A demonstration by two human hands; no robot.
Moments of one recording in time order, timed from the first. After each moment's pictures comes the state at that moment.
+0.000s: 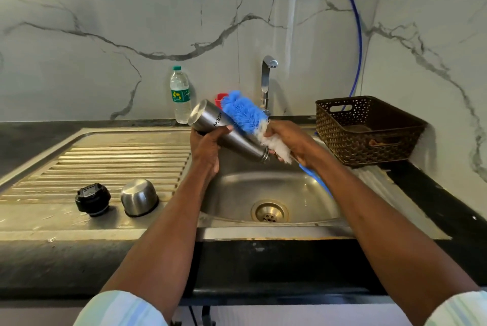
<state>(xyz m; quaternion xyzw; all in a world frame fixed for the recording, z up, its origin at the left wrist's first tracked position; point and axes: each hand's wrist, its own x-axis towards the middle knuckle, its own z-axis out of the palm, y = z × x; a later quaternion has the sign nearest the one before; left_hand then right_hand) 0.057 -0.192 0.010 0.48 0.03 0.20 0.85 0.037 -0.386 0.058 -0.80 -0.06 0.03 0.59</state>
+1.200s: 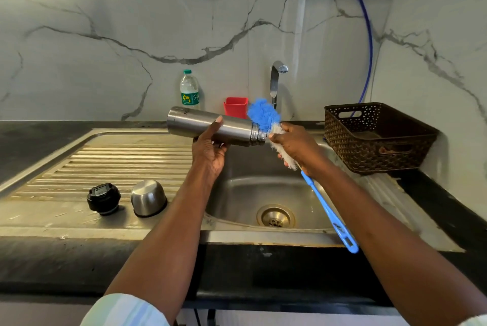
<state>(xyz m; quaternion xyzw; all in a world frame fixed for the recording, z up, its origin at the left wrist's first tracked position) 0.049 -0.184 0.025 0.28 0.08 0.14 0.95 0.028 -0.373 0.054 -0.82 -0.06 -0.05 0.57</state>
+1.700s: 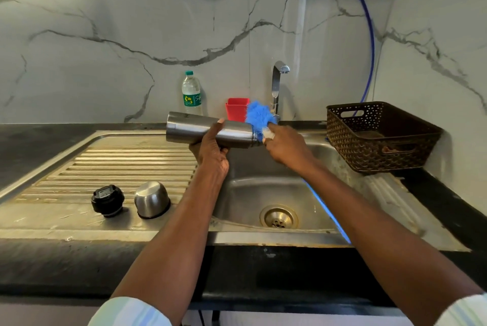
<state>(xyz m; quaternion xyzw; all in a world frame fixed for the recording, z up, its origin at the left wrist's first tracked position) 0.046 -0.195 0.028 0.26 0.16 0.23 0.92 0.039 -0.349 0.049 -0.96 -0.12 -0.15 0.23</state>
